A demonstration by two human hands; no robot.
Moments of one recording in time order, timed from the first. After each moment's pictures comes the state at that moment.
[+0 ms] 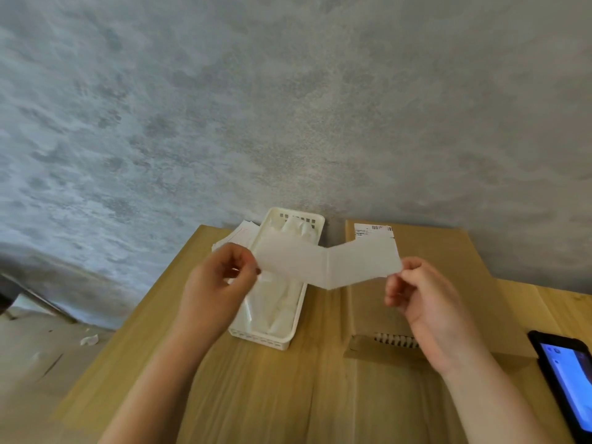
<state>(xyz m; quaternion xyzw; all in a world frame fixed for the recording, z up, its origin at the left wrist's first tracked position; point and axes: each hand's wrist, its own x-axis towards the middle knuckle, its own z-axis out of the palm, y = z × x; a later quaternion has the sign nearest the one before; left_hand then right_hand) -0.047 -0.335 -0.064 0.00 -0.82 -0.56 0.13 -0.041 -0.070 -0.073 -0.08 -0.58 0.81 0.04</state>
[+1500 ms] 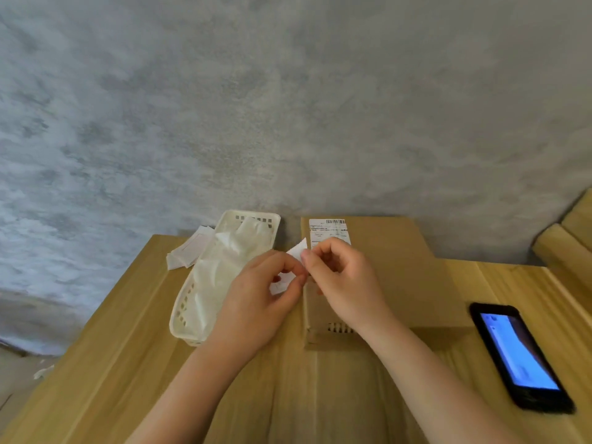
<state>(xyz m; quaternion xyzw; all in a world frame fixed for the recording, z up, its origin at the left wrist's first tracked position) -0.052 -0.249 -0.076 -0.22 -0.85 -0.45 0.14 -0.051 -0.093 -0.068 0.05 -0.80 0.58 0.12</state>
